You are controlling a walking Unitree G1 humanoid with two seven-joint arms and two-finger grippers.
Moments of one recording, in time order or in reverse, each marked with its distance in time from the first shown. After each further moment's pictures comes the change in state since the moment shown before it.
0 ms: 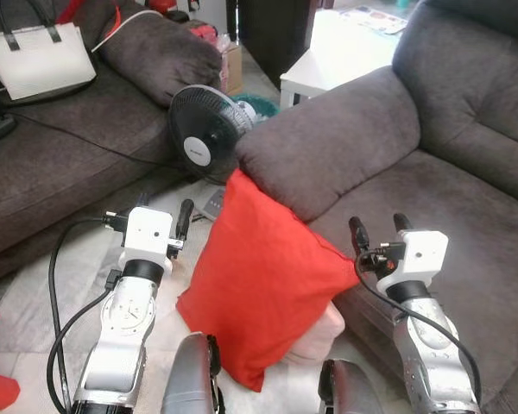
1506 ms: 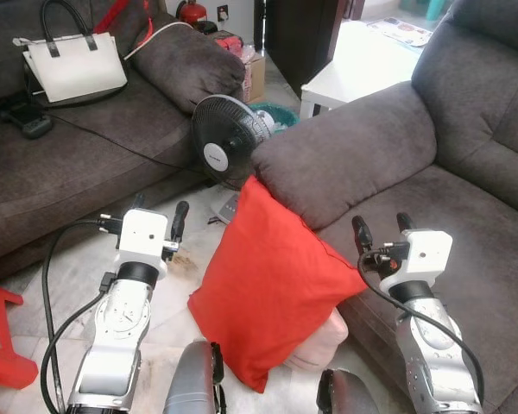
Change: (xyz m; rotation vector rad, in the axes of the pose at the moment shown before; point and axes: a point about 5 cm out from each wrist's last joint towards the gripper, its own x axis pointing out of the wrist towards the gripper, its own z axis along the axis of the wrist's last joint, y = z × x) left arm -0.004 0.002 0.000 0.009 -0.003 0.003; right arm -0.003 -0.010 0.001 -0.009 -0.003 -0.031
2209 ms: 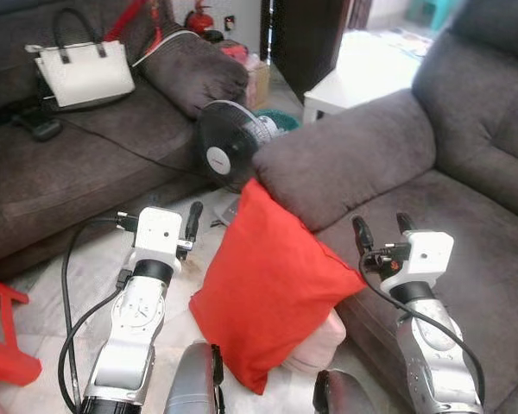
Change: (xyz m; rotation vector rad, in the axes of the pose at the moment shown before) left arm 0.006 -0.020 0.000 -0.054 0.011 -0.056; right arm -0.002 -0.001 -0.001 0.008 0.004 0.002
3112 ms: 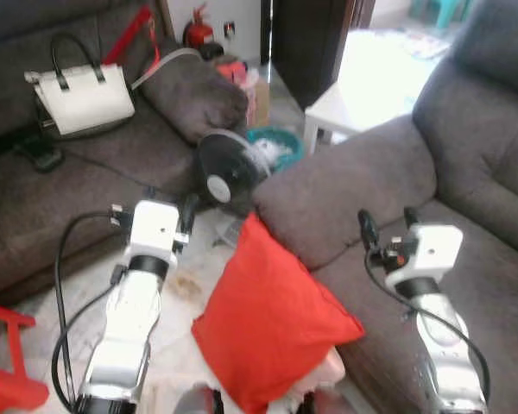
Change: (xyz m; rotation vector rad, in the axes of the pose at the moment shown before) left arm 0.002 0.007 0.010 0.041 -0.047 0.031; right arm 0.003 -0.002 0.010 -0.010 -0.041 0.002
